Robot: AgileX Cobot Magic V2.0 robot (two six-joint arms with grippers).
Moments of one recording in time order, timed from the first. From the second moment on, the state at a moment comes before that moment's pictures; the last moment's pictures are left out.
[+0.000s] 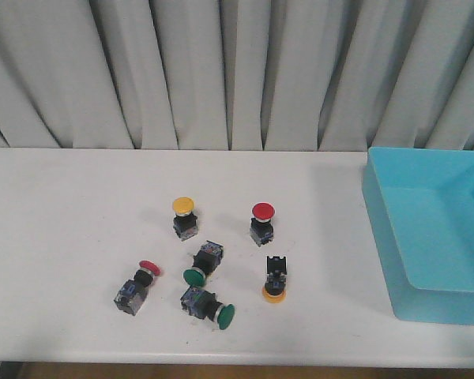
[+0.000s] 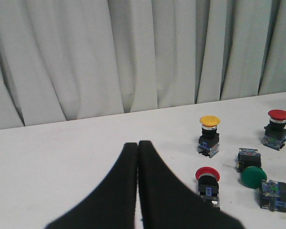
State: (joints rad) left arm -0.13 -0.01 0.03 0.05 0.08 -0.07; right arm 0.04 -0.01 0.03 -0.07 0.10 0.13
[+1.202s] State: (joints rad) left arm -0.13 0.27 -0.40 0.05 -0.48 0.16; right arm 0.04 0.32 -0.48 -0.02 -0.58 -0.13
